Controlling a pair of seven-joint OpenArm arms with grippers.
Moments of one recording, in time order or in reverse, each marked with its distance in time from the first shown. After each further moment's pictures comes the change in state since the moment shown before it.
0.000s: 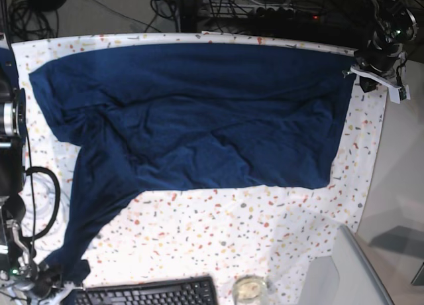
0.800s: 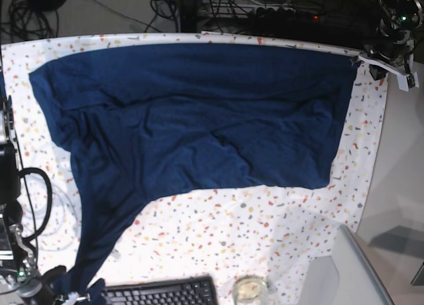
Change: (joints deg) left arm 4.0 0.3 -2.1 3.4 0.1 0.2 0.3; right arm 2.7 2.2 -10.1 -6.5 0.0 0.3 22.7
